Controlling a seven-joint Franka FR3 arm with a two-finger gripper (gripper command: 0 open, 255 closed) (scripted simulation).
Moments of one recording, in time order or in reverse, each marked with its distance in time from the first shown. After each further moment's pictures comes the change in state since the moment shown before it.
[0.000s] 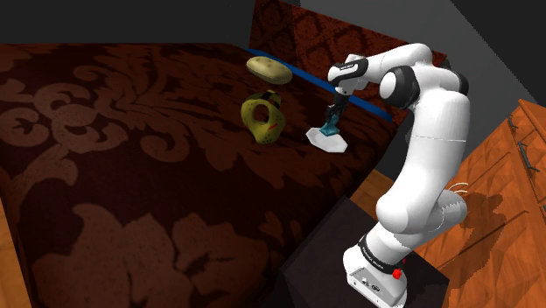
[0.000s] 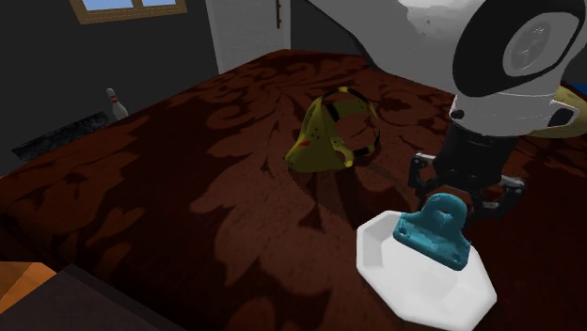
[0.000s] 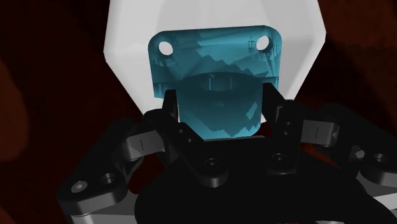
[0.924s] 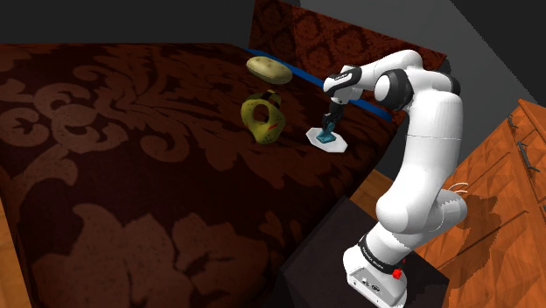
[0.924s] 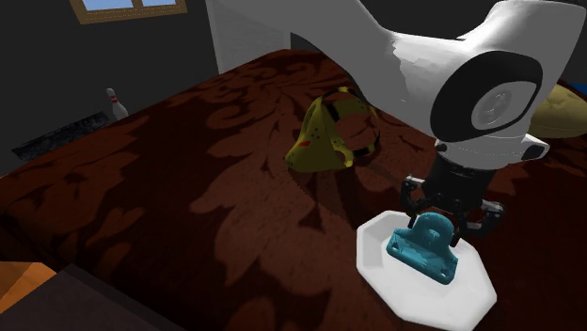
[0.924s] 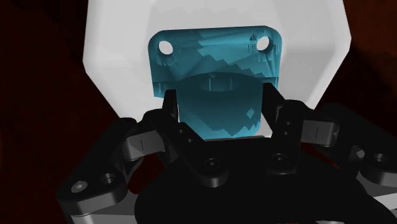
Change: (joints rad) arm -0.003 0.057 0.009 -0.044 0.013 0.100 -0.002
